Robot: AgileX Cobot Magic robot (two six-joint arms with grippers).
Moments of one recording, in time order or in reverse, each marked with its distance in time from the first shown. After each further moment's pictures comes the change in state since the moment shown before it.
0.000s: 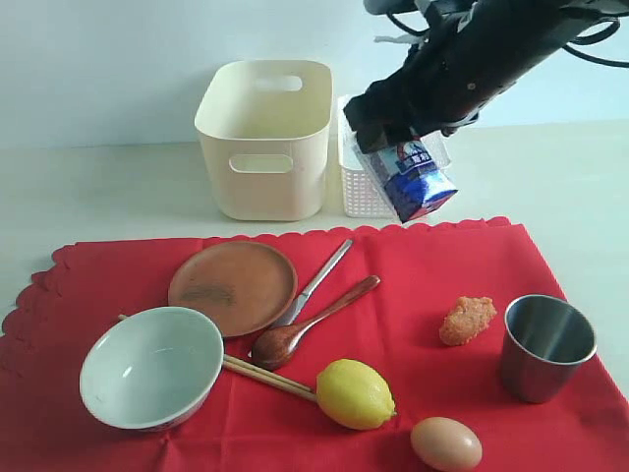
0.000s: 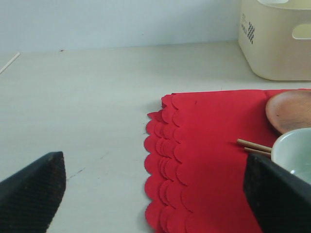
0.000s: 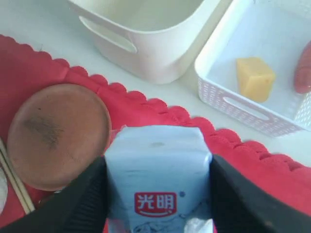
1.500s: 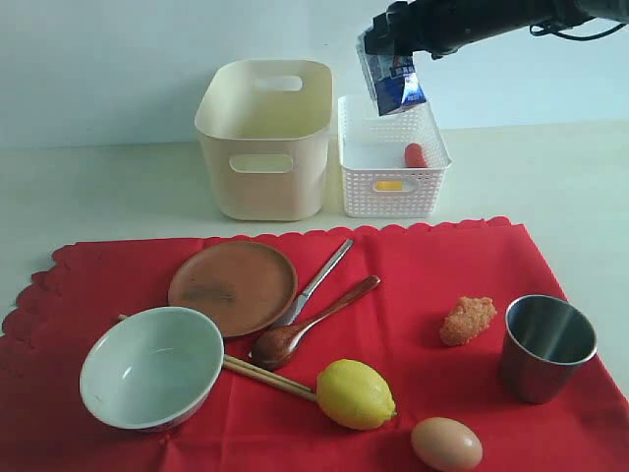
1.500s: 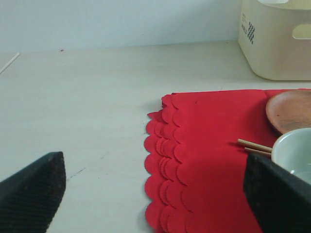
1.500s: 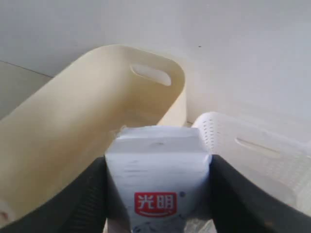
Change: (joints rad) left arm 0.000 0.000 0.000 0.000 0.000 0.000; right arm -0.260 0.493 -0.559 0.660 -0.063 -0.642
